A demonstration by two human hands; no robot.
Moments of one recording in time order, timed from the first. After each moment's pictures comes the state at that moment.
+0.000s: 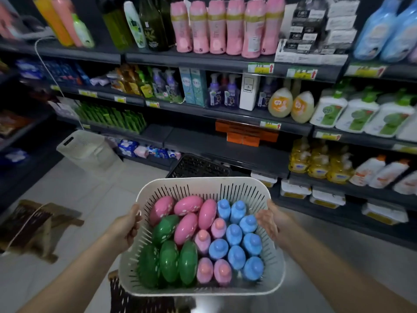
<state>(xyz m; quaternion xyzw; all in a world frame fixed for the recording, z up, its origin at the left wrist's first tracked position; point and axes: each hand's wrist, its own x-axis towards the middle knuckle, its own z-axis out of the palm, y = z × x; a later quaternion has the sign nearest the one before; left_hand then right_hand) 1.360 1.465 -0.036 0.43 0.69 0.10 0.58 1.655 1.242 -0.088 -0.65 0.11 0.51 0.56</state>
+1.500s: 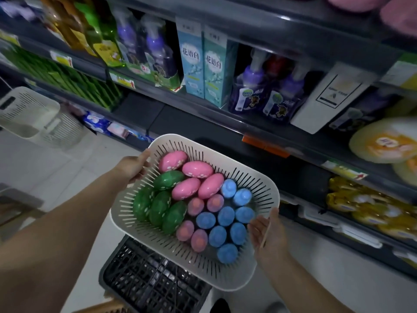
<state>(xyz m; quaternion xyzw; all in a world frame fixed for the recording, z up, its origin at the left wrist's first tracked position) 1.620 1.851 -0.189 0.58 0.65 -0.01 0.49 1.788 1.548 -0.186 -0.59 0.31 0.42 0.62</state>
